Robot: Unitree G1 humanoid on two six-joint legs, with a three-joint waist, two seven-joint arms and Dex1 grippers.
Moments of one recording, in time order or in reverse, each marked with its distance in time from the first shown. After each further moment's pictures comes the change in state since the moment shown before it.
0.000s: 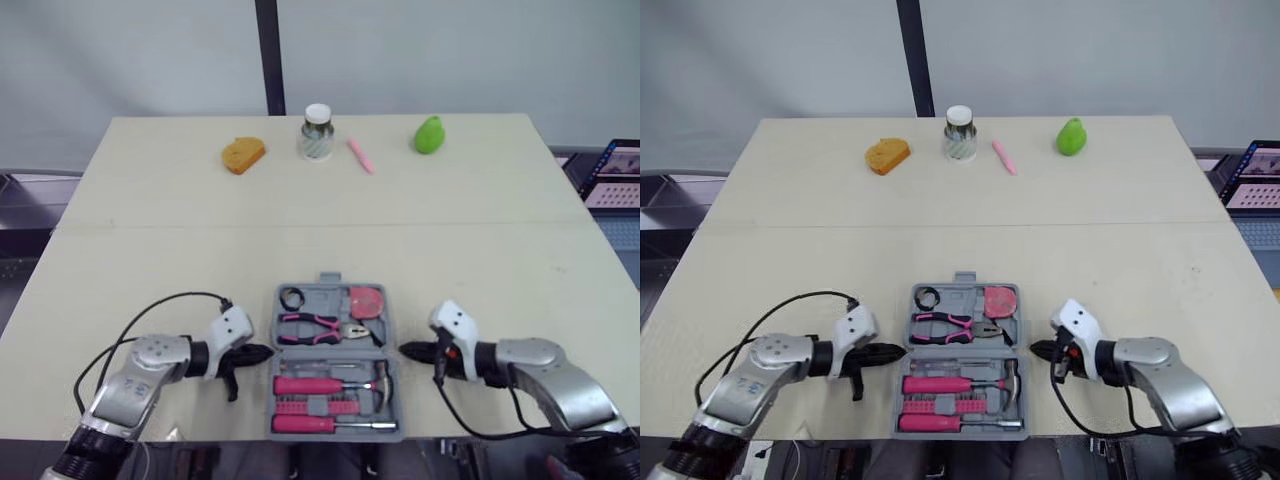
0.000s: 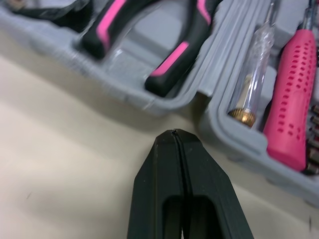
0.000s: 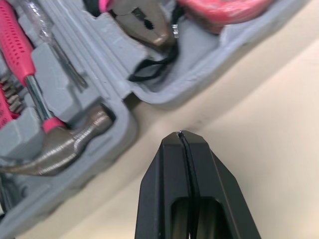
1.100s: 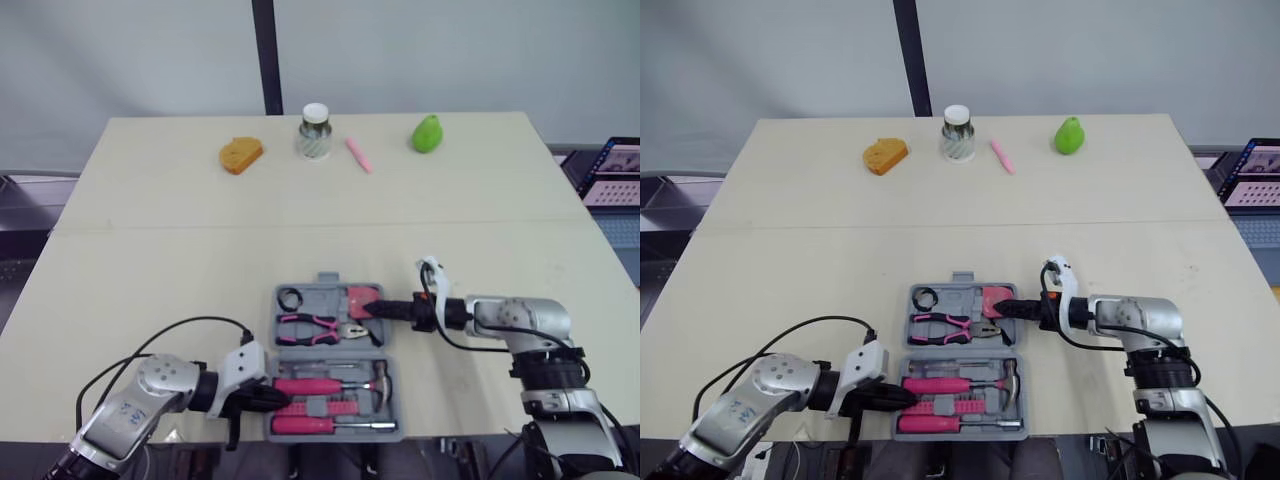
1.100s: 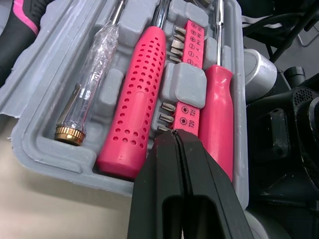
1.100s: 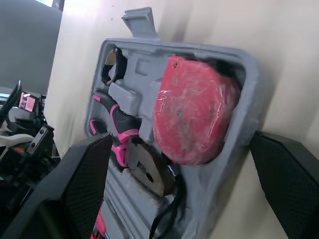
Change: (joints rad) left arm 0.100 0.093 -0.145 -0.193 -0.099 0.017 -0.094; right arm -0.449 0.266 -0.137 0.425 0.288 0.587 -0.076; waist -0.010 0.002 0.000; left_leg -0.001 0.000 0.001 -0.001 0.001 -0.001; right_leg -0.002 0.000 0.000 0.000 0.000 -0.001
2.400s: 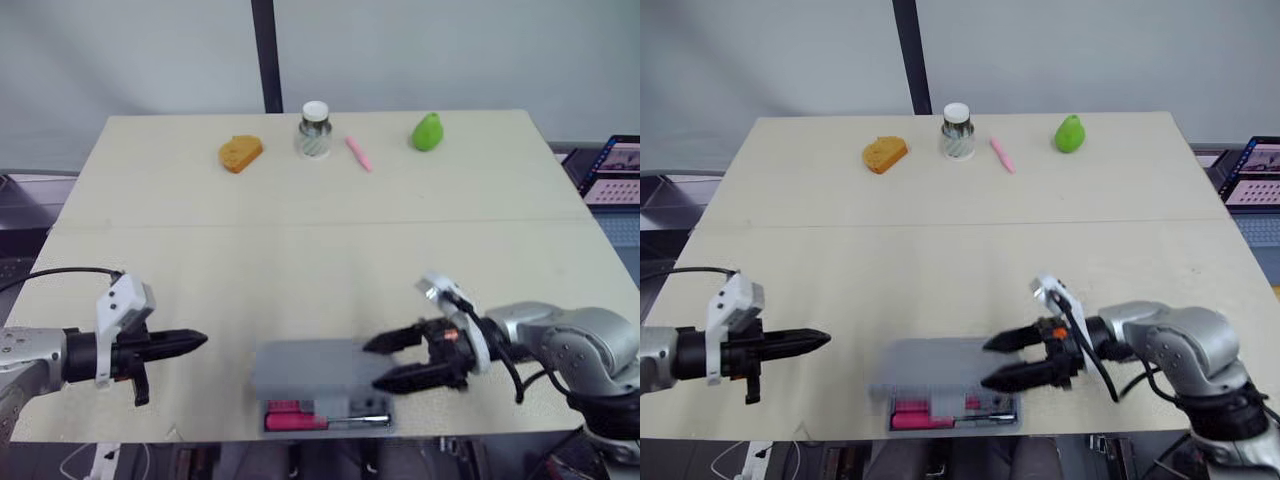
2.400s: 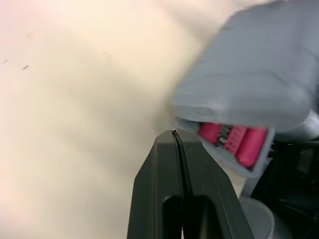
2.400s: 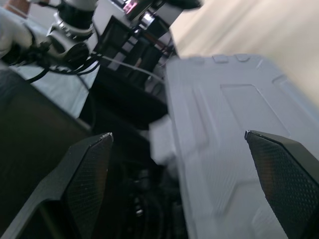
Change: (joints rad) left arm 0.127 0.211 0.696 -0.108 -0.364 0.332 0.009; right arm 0.216 -0.305 0.095 -0.649 0.351 0.042 0.289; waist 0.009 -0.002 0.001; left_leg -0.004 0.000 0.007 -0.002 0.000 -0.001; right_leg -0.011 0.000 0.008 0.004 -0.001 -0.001
